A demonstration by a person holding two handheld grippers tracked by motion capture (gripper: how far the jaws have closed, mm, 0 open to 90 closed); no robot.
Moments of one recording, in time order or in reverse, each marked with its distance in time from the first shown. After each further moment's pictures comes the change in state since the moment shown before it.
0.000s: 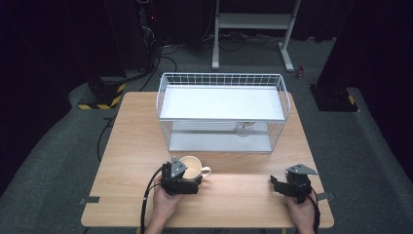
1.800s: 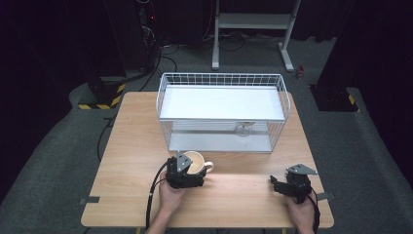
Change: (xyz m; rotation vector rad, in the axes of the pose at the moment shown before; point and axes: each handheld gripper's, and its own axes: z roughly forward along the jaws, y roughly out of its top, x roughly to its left) left arm -0.005 0.023 0.010 -0.020 0.044 0.006; right arm 0.001 0.000 0.000 0.004 -0.001 0.004
